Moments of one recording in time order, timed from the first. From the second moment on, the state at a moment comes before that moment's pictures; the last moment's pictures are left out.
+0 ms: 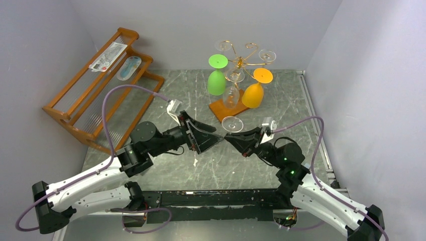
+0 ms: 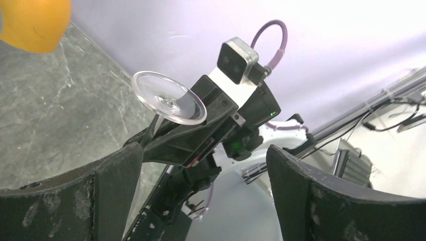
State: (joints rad) left arm -1.02 0.89 0.81 0.22 0.16 -0.76; right arm 0.78 0.56 0.32 0.53 -0.26 0.32
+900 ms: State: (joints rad) left arm -0.85 1.04 0.84 0.21 0.29 -1.23; right arm 0.78 0.62 0.34 0.57 -0.36 0.10
